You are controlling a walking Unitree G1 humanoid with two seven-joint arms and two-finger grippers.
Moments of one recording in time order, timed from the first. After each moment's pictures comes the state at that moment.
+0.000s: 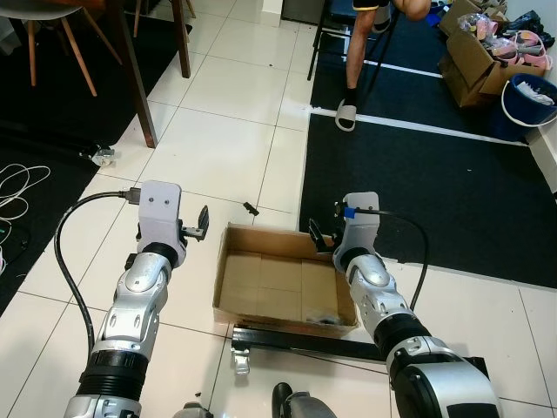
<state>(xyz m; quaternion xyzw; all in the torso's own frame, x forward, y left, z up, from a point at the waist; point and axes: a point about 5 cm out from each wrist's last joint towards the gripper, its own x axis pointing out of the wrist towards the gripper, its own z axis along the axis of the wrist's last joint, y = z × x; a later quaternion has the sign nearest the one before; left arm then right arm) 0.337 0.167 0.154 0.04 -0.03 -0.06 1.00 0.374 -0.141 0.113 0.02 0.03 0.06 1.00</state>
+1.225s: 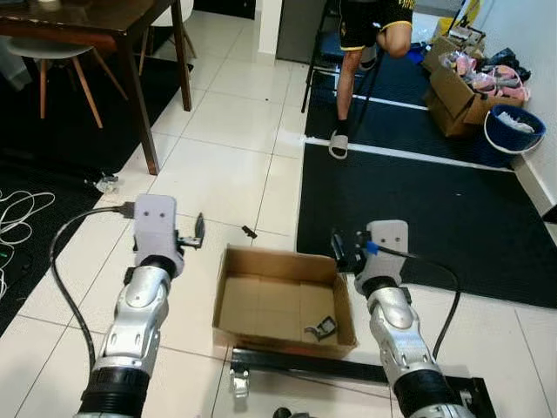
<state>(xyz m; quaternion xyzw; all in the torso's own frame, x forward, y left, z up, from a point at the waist) 0.326 0.165 0.145 0.03 -0.05 -0.03 1.00 0.328 -0.165 0.102 -0.03 -0.05 0.02 1.00</state>
